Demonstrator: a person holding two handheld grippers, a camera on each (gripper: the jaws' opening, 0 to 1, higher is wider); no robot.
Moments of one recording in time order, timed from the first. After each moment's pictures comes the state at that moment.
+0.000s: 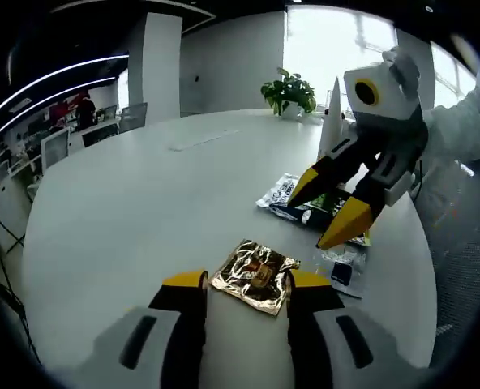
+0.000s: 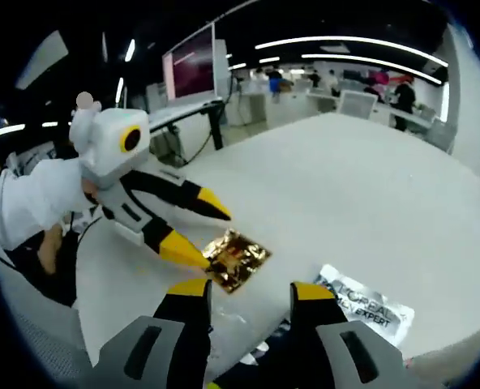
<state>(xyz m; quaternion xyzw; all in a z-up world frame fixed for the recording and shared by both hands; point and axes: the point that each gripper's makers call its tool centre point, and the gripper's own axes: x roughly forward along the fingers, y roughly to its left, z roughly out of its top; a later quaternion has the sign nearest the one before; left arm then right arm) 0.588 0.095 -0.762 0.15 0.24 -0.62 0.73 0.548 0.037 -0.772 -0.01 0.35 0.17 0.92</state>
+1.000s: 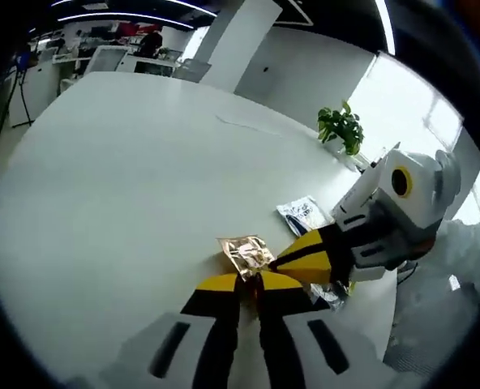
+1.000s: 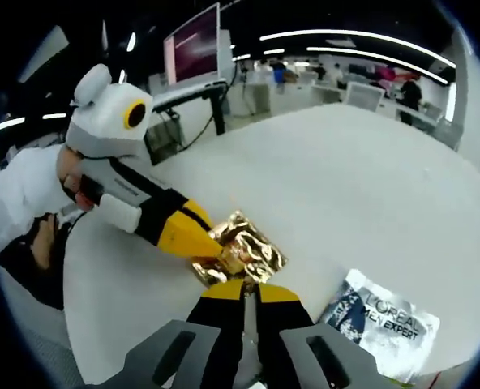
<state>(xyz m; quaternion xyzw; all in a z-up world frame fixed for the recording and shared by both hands) 0.595 0.085 -0.785 -0.03 0.39 -0.55 0.74 0.559 0.051 -0.791 -0.01 0.36 0.17 0.92</state>
